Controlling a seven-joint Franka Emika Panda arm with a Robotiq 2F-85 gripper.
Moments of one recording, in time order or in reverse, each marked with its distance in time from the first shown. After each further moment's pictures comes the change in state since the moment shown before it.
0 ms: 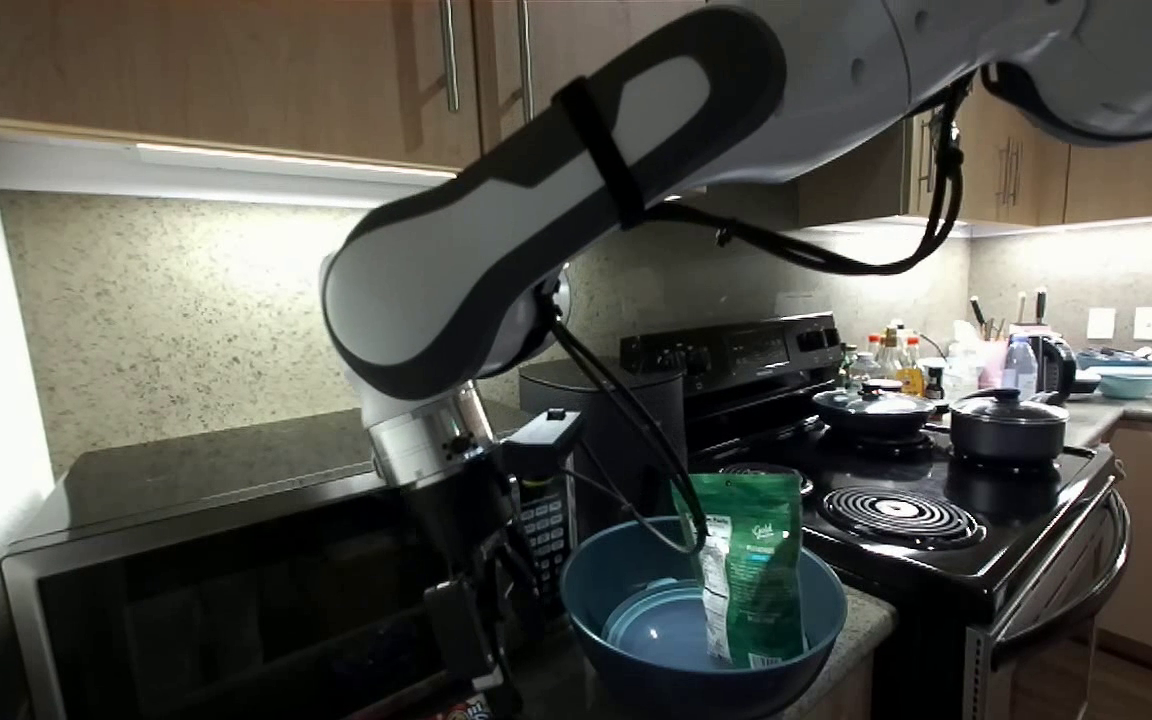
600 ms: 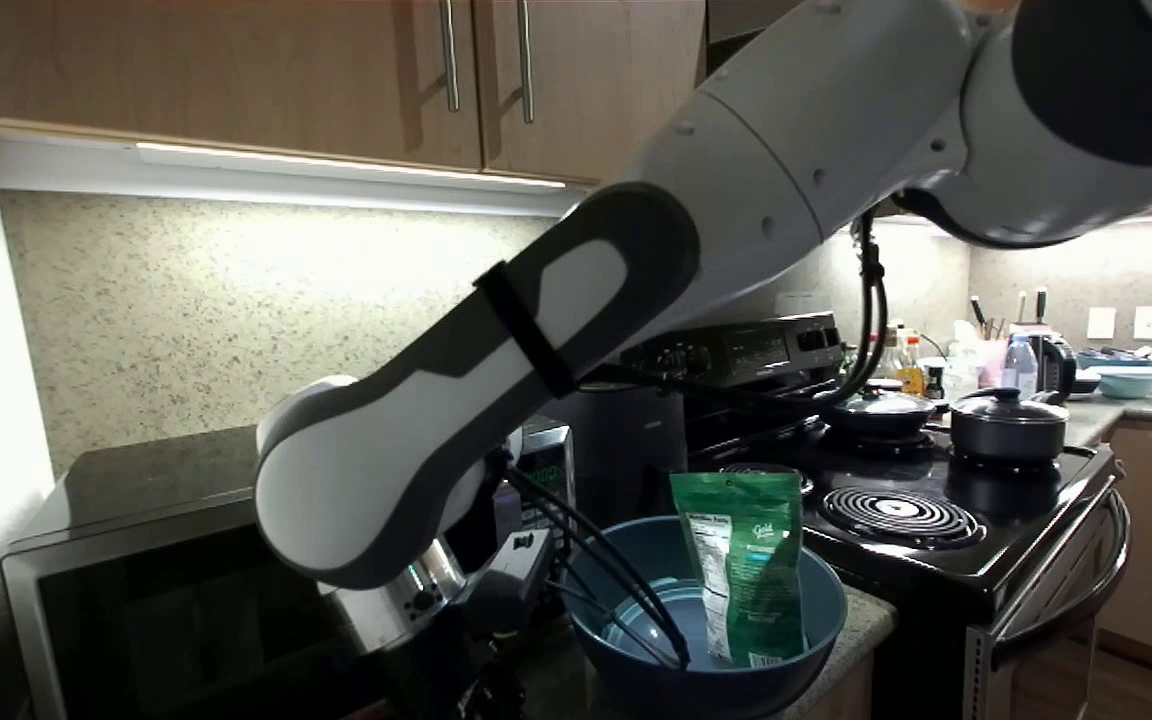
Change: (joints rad) arm 0.072 0.216 -0.002 0.094 -0.023 -0.014 0.000
